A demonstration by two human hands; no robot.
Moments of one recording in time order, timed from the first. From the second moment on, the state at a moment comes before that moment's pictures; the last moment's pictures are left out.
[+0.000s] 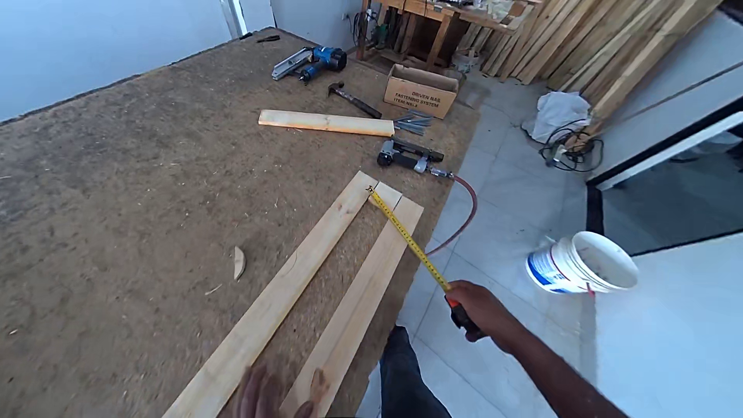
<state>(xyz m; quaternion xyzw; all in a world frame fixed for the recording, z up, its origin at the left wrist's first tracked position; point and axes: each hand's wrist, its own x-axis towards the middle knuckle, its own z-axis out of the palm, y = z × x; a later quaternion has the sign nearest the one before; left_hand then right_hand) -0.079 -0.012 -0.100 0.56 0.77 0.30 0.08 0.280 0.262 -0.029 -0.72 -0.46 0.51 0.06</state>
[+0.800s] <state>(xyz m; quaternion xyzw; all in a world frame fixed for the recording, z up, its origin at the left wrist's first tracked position) 0.100 0.372 -0.128 0.64 0.76 0.07 0.10 0.368 0.488 -0.069 -0.56 -0.57 0.57 -0.18</state>
